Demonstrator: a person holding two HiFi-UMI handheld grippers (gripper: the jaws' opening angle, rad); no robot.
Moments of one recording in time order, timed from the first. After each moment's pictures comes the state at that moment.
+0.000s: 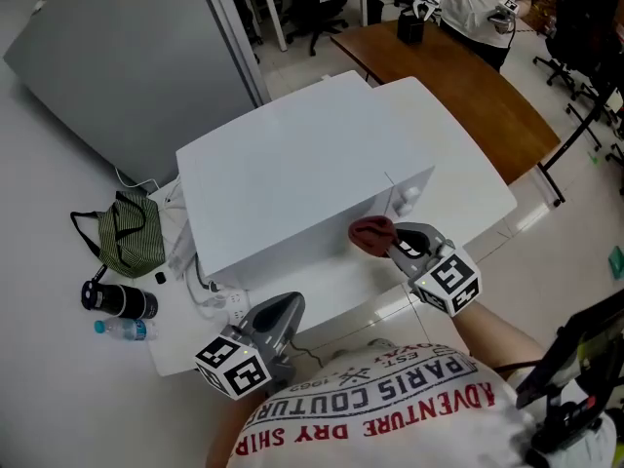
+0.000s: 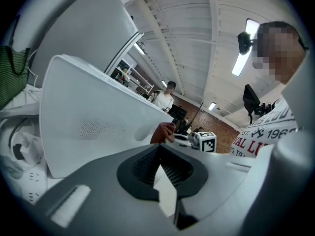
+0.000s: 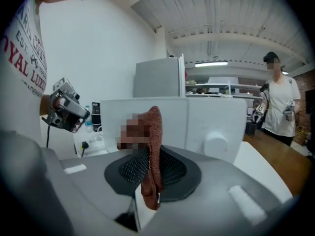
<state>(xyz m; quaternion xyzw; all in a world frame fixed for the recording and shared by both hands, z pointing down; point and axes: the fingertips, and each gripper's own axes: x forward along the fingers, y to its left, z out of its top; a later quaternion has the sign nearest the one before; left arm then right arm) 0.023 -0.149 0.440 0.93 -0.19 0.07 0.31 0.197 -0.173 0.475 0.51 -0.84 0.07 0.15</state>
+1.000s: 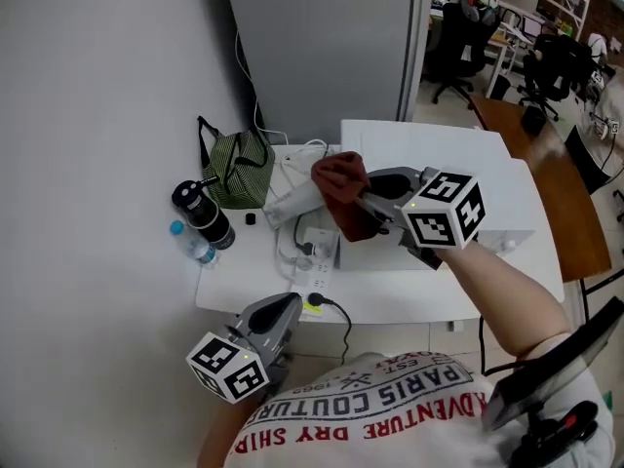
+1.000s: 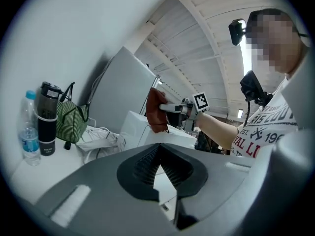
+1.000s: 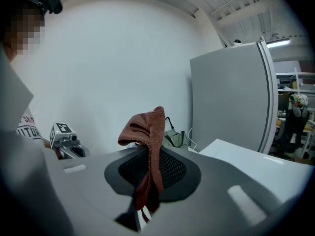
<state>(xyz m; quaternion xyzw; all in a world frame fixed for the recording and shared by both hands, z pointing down) -0.186 -0.116 0.389 0.89 -0.40 -0.01 0.22 -0.098 -0.263 0.316 0.22 -0.96 0.07 0.17</state>
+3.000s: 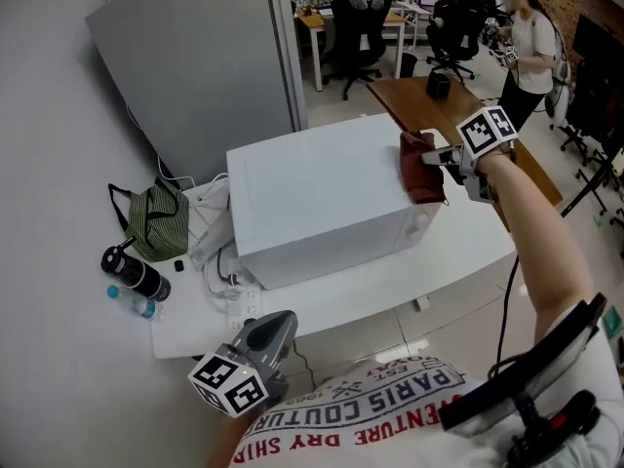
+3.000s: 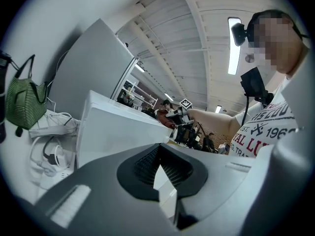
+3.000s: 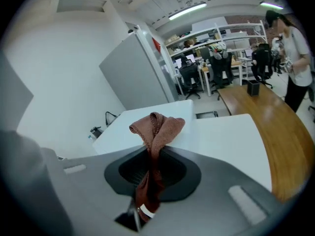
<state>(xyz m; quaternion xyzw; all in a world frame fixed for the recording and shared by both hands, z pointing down) -0.041 -0.104 0.400 0.93 -0.27 0.01 0.23 0.305 -0.293 0.351 0.43 -0.80 0.36 0.19</state>
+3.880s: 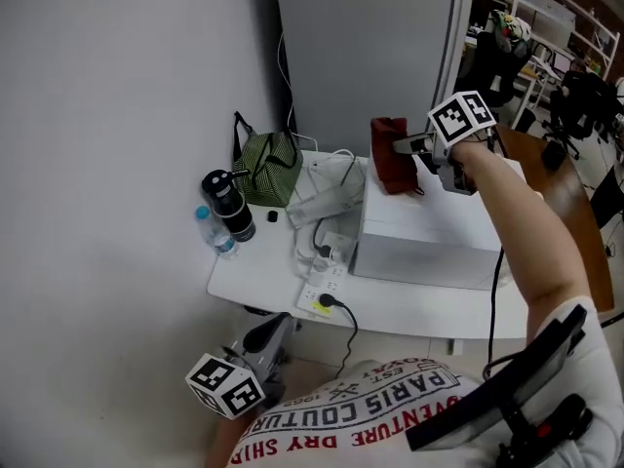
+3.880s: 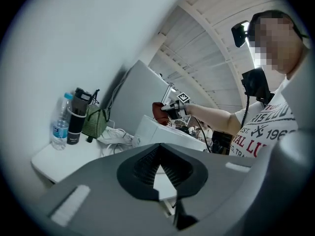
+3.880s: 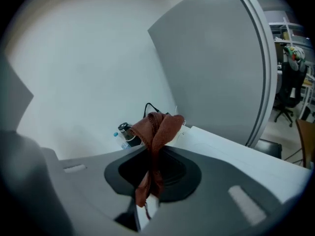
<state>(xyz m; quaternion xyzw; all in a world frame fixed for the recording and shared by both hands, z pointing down) -0.223 -0.063 0.402 0.84 -0.49 -0.06 0.23 -0.067 -0.388 0.316 0.21 -0.90 0.28 0.26</state>
